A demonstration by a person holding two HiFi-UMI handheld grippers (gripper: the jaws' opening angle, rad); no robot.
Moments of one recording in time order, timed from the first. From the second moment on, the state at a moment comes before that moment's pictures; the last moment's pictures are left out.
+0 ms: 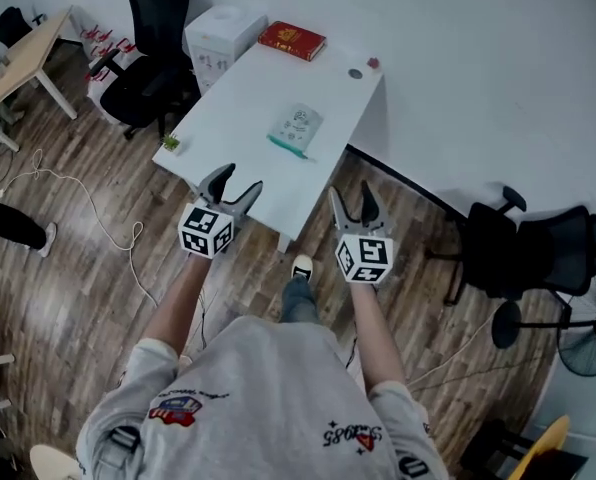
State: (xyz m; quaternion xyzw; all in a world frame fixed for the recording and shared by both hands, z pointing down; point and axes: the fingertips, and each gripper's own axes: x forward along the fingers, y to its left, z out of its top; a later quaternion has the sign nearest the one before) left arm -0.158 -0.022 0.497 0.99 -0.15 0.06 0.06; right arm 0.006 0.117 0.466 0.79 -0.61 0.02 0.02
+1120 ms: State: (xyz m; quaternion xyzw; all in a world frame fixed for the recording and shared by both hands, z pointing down) left arm 0.042 -0.197 0.476 0.97 -0.24 0.06 0.06; right arm 0.218 -0.105 0.462 0.71 -0.70 0.04 0.03
